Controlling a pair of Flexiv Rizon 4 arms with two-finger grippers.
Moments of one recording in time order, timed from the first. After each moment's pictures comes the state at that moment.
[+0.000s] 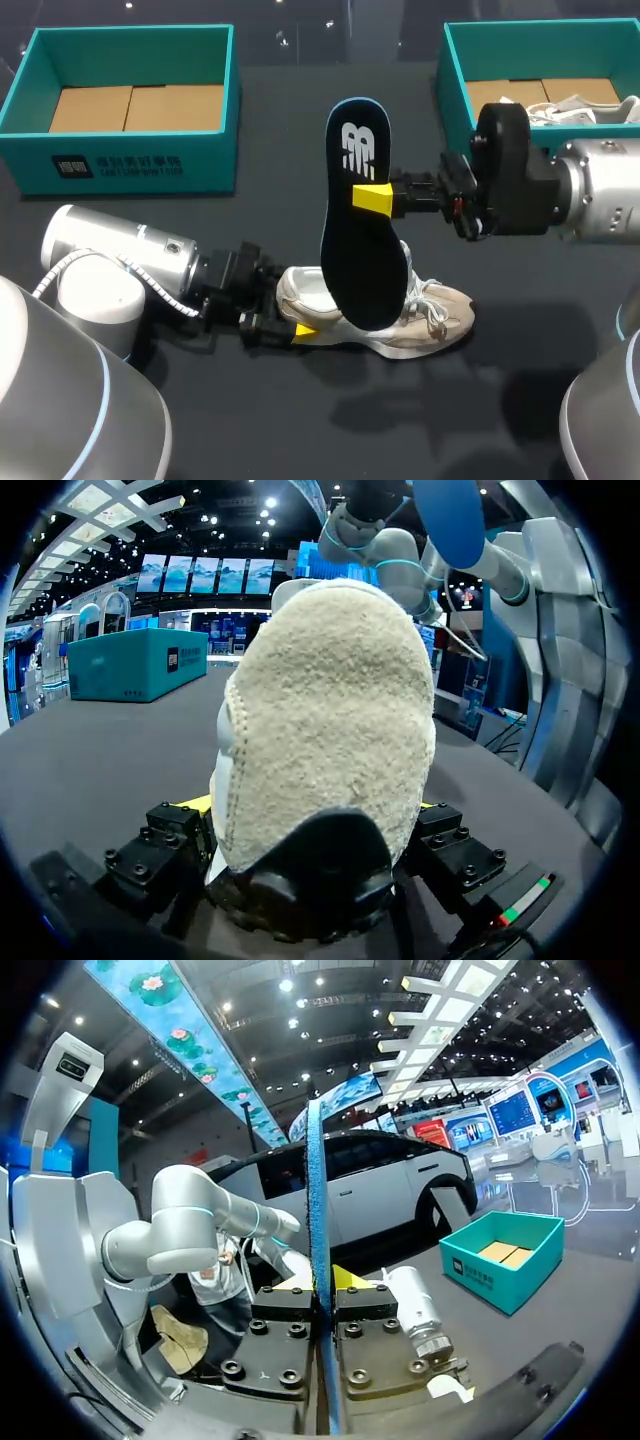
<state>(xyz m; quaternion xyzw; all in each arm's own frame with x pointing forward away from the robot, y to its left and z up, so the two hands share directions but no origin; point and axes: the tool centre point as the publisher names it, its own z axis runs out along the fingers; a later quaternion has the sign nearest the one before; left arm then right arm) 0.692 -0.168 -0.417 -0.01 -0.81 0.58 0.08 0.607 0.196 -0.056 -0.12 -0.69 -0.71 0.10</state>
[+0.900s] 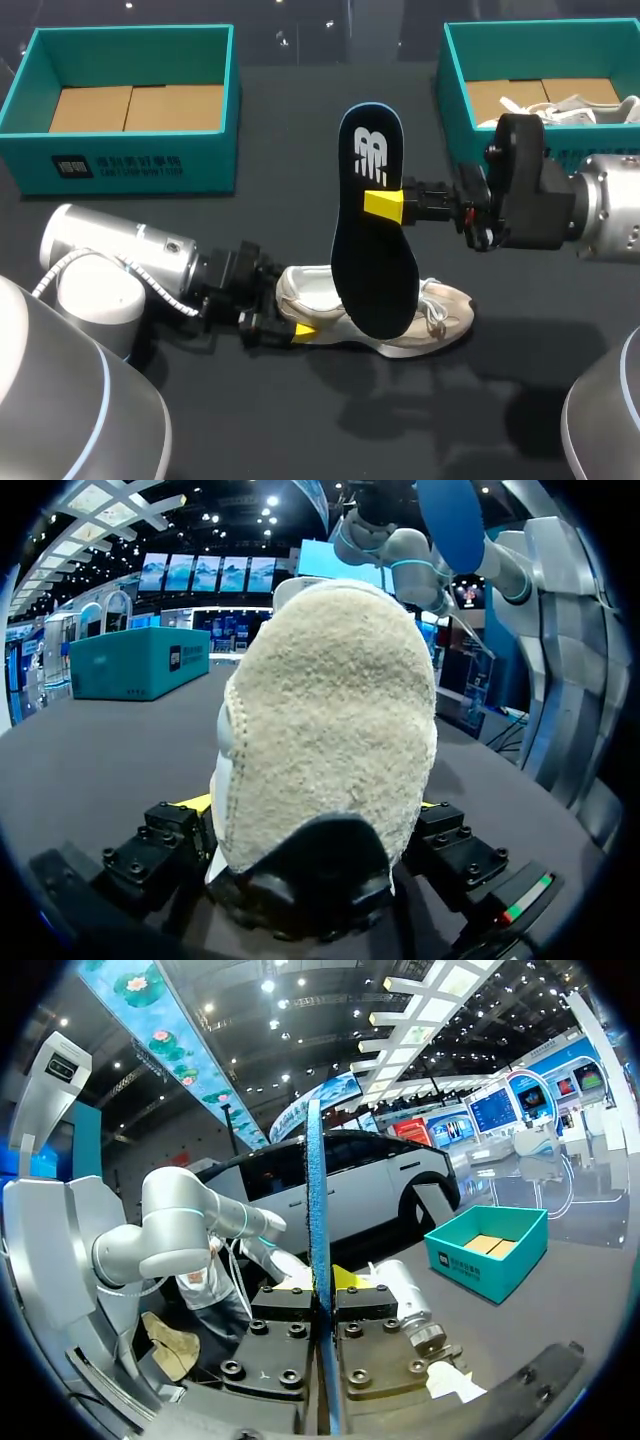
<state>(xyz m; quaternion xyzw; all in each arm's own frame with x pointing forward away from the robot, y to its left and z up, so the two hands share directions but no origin) 0.695 -0.166 -0.418 -0.01 -0.82 0.57 0.07 0.603 0.186 -0.060 -0.15 -0.69 -0.70 0.08</state>
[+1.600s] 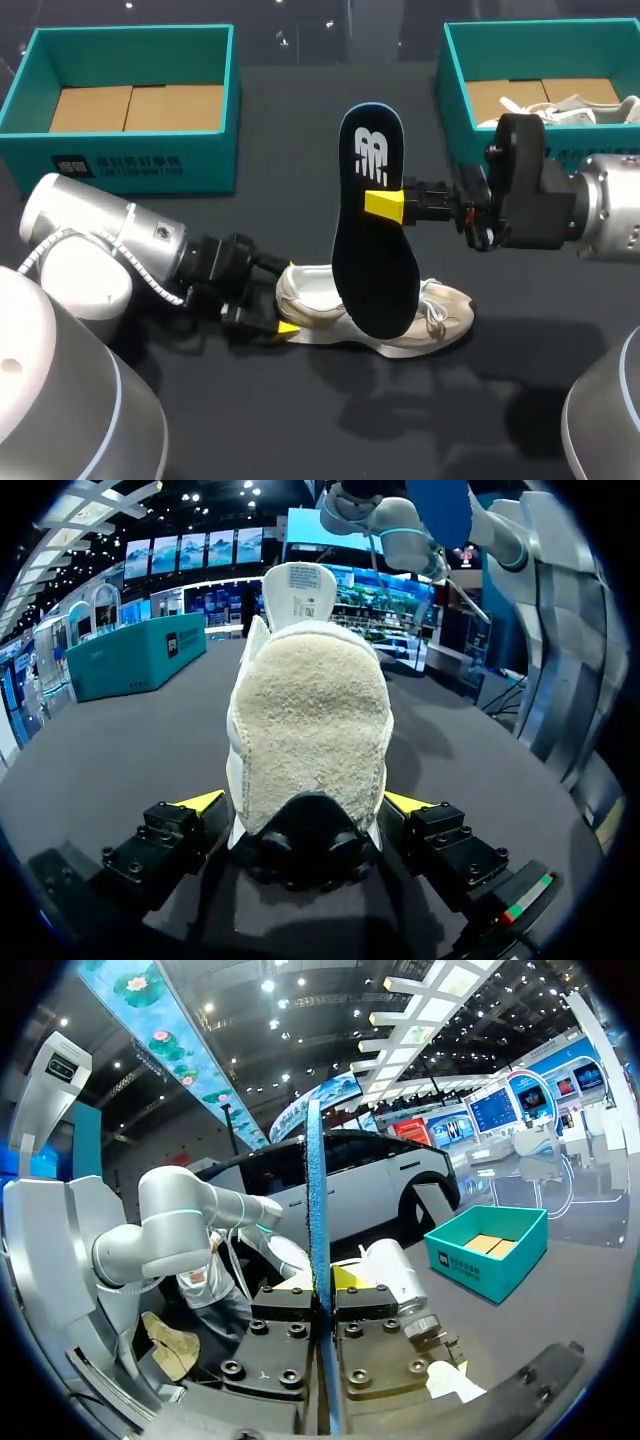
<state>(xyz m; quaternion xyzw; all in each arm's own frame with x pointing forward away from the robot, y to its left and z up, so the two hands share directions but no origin) 0.700 -0.136 -0.411 -0.04 -0.86 0.50 0.05 0.603 0.186 -0.060 -0.15 -0.69 -0.70 0.08</state>
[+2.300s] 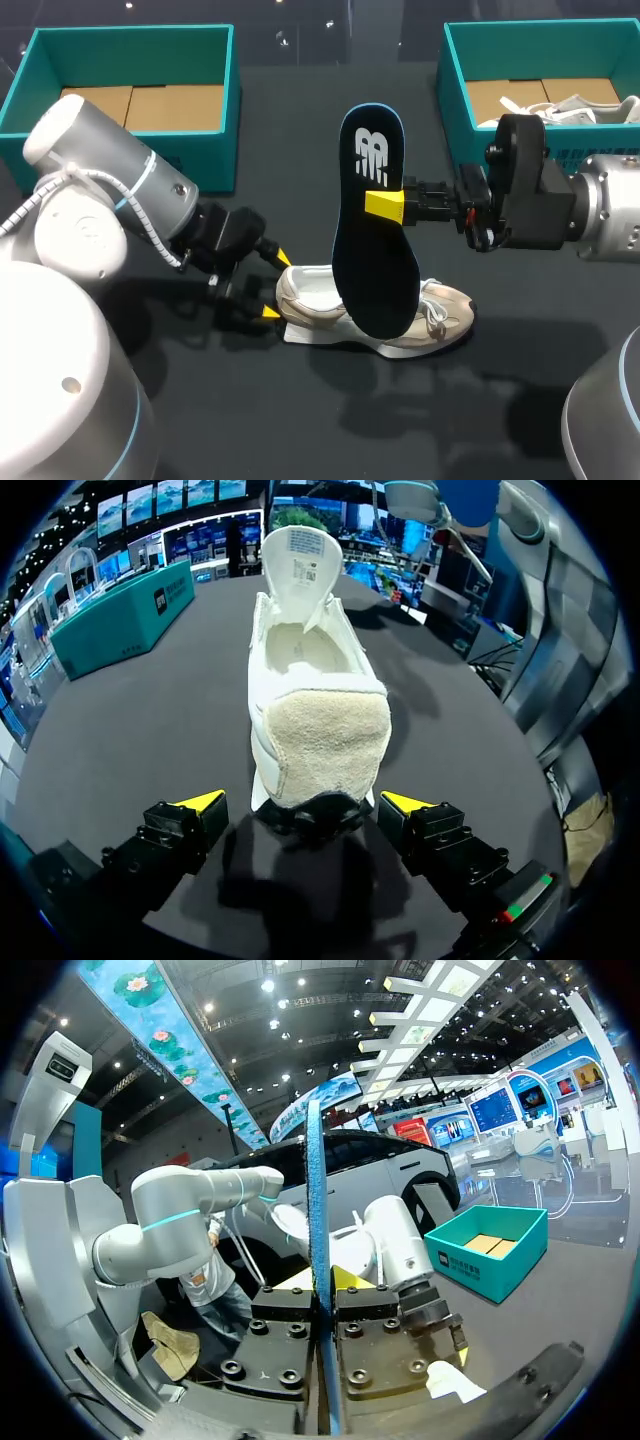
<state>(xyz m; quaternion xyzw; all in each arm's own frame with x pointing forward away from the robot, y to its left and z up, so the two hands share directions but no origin) 0.711 -0.107 -0.390 -0.07 -0.94 0.34 0.05 0.603 0.185 -0.061 -0.15 -0.69 -0.70 0.08</state>
